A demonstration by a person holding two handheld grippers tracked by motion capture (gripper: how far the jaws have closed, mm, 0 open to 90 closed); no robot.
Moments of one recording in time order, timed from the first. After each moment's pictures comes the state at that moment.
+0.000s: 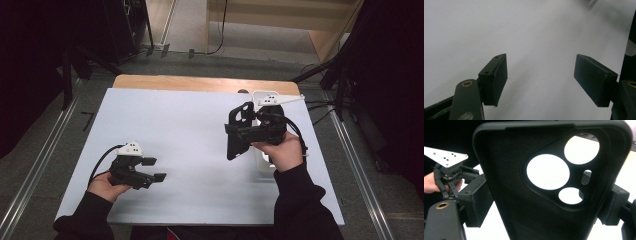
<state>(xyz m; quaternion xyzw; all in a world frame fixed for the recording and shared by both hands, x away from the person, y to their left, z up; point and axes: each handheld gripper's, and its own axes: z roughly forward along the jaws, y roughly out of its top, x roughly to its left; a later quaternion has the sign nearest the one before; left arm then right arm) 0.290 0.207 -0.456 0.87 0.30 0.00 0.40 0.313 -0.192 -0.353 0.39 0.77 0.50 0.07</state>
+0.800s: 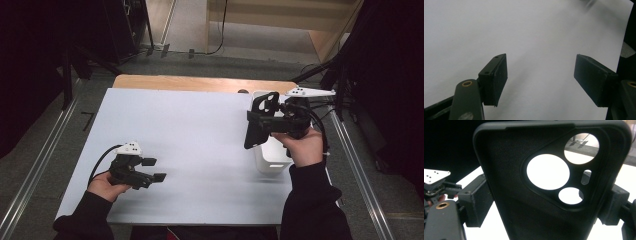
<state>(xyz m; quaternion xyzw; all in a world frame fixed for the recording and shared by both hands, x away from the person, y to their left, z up) 0.290 0.208 -0.456 0.86 0.31 -0.01 0.40 0.310 -0.239 -0.334 0.44 0.73 0.51 0.12</state>
